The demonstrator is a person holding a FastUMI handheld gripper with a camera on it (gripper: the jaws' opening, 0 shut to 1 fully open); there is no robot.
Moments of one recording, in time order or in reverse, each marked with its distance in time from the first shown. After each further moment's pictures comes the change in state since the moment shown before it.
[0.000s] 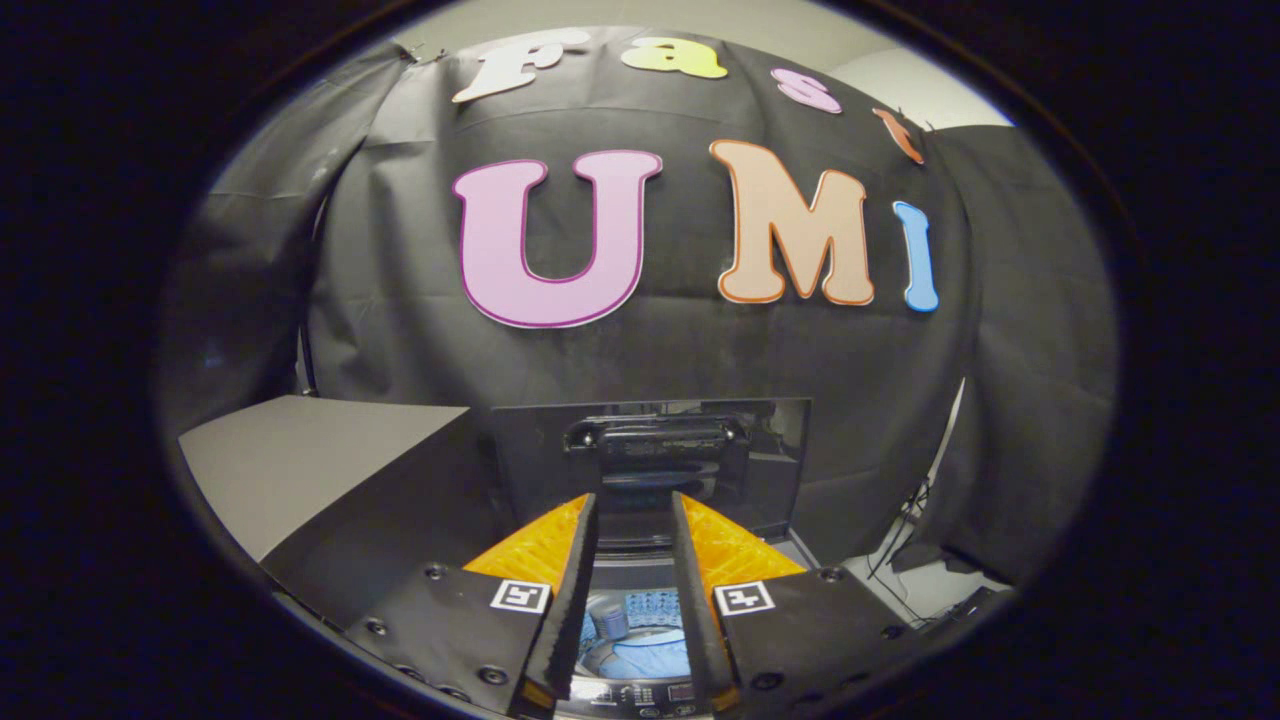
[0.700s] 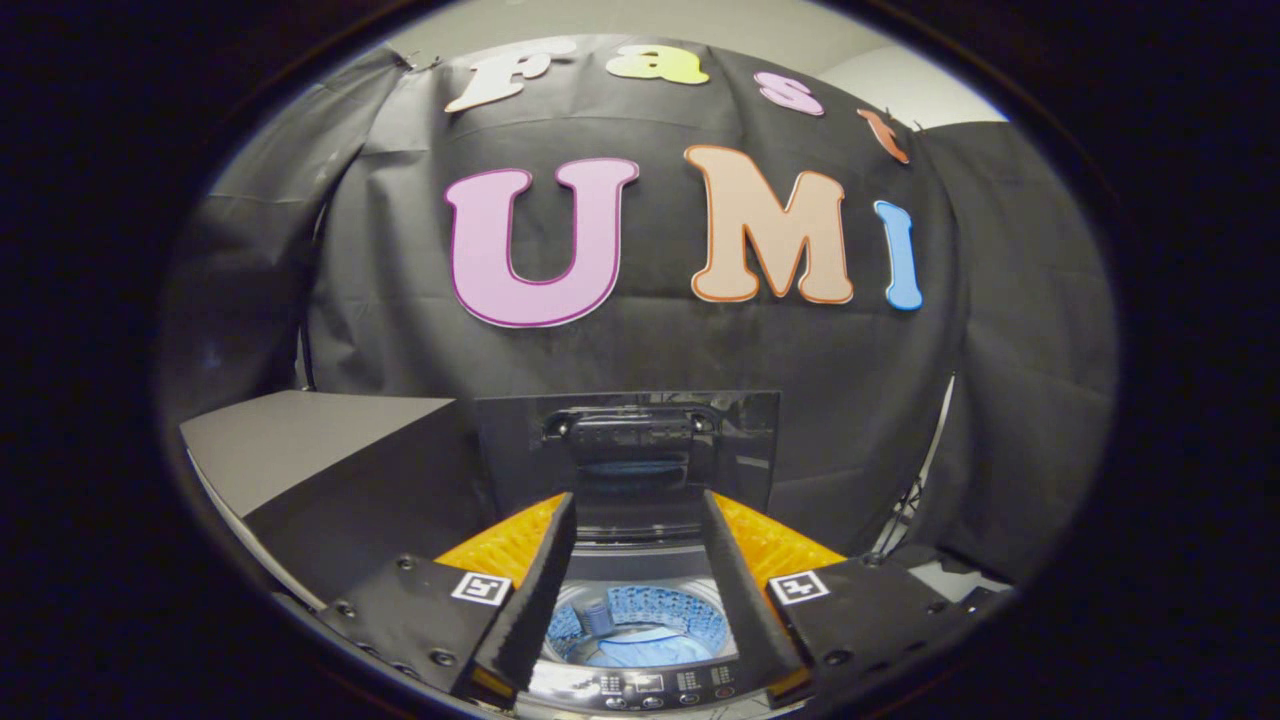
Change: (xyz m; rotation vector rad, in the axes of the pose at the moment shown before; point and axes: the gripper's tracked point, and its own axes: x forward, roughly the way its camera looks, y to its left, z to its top) arm -0.015 -0.027 -0.009 -0.006 -0.020 -0.004
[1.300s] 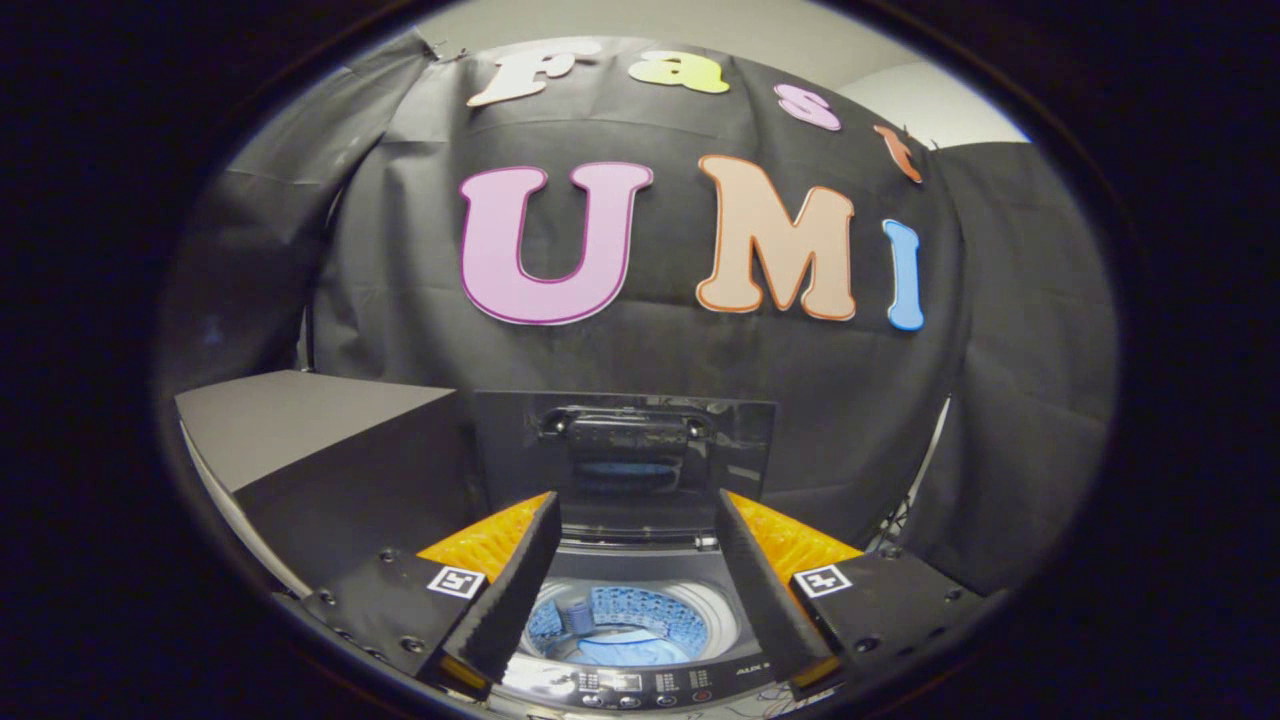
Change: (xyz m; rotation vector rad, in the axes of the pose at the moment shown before) arm -0.005 0.003 0.003 -0.053 -0.026 0.014
